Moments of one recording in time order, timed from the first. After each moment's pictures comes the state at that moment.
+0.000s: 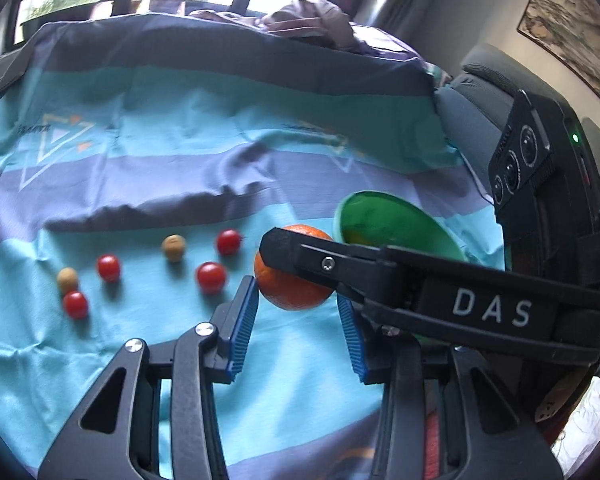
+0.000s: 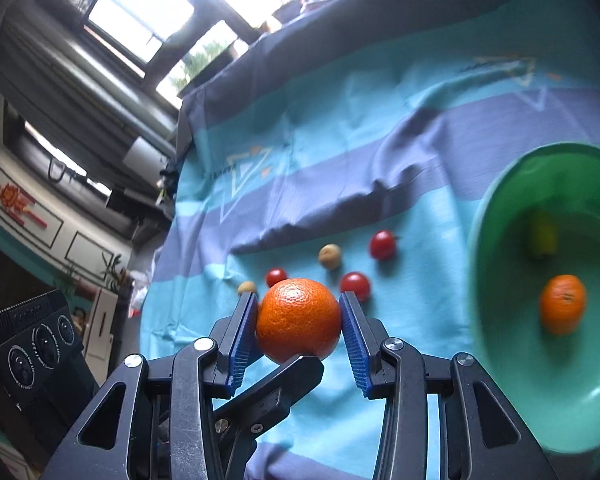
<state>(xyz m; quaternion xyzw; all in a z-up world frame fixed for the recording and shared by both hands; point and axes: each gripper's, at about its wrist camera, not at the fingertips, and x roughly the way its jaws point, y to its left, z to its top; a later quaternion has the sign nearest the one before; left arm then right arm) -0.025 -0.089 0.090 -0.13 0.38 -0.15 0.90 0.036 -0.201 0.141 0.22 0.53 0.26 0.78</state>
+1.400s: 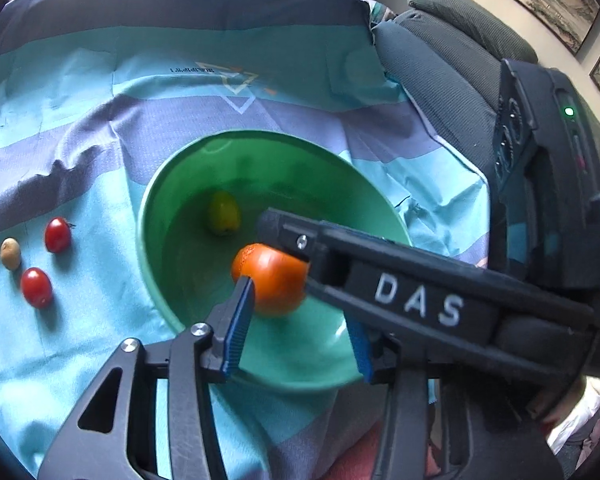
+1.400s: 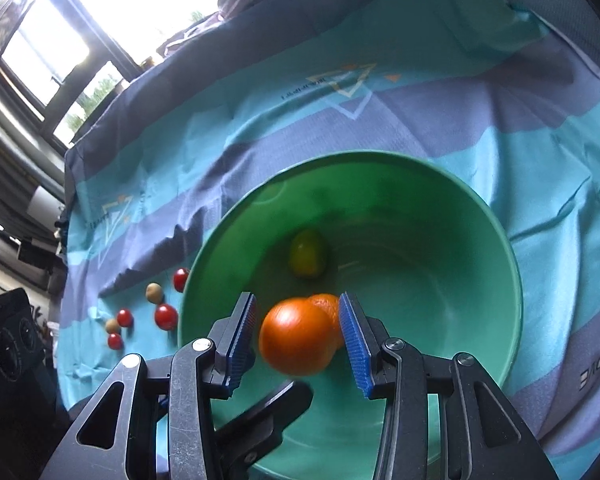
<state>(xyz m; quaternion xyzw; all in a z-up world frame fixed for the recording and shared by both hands) 0.022 -0.200 0.062 -0.11 0.44 -0.26 0.85 0.042 -0.321 0.118 0.18 0.55 0.08 0.81</state>
